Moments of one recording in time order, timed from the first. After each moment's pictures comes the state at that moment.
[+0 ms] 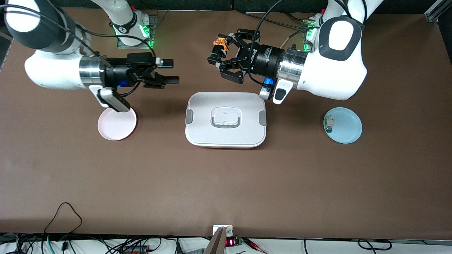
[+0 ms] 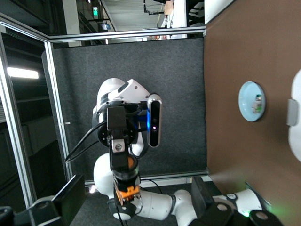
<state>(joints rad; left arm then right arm) -0.06 0.36 -0.49 -1.48 -1.34 1.80 -1.43 0.26 0.09 0.04 -1.88 1.62 1.83 -0.32</state>
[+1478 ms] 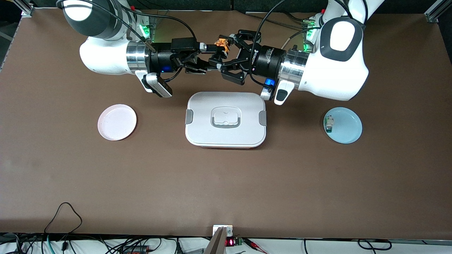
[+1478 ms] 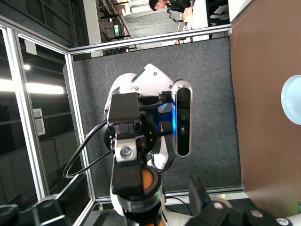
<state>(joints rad) -0.06 0.36 -0.49 -1.48 -1.34 1.80 -1.43 0.42 0.09 0.10 -1.88 1.85 2.05 -0.37</state>
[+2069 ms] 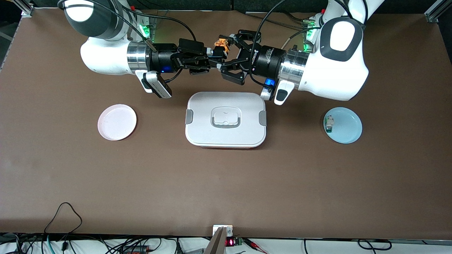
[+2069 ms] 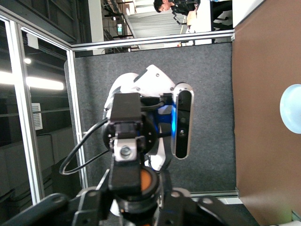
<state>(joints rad) -0.06 0.36 -0.49 -1.48 -1.34 1.80 -1.43 0.42 0.09 0.10 -1.89 1.85 2.06 -0.42</state>
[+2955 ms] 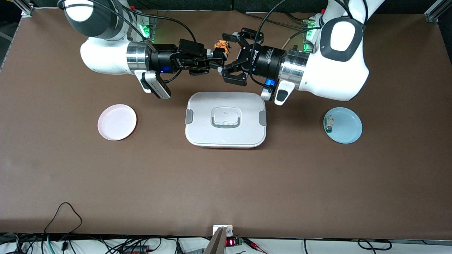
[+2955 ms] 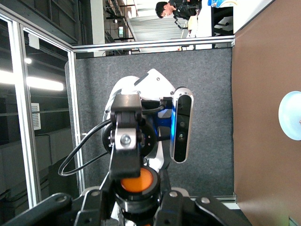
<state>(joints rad) -0.06 0.36 -0.49 -1.48 -1.34 1.80 -1.43 0.42 0.09 0.10 -1.89 1.86 2.07 -0.45</state>
